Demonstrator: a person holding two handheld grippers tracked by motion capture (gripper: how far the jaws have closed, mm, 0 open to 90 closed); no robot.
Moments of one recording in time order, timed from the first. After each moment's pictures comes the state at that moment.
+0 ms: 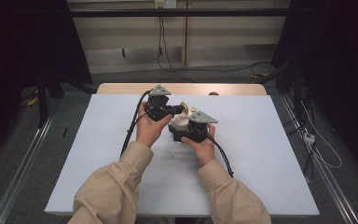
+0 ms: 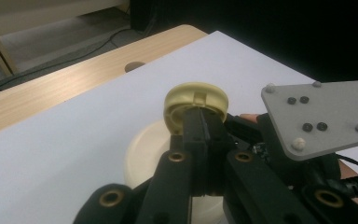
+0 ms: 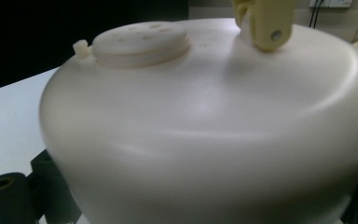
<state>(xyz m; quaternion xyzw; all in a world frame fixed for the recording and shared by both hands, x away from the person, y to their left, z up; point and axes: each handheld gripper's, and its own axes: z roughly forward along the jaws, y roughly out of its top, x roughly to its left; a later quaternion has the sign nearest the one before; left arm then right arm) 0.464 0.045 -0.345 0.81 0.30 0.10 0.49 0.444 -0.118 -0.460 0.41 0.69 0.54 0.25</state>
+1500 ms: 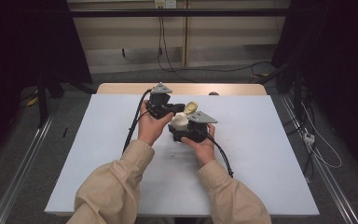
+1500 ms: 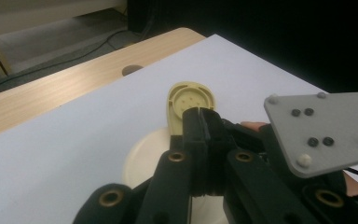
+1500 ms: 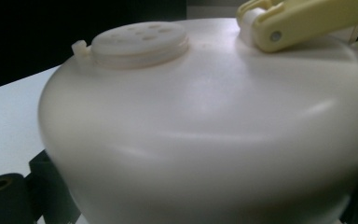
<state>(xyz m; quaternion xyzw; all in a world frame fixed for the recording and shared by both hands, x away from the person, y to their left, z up) 0.468 0.043 -0.343 0.81 0.30 0.08 0.50 0.444 -0.117 -0.459 0.41 0.69 0.54 0.25</state>
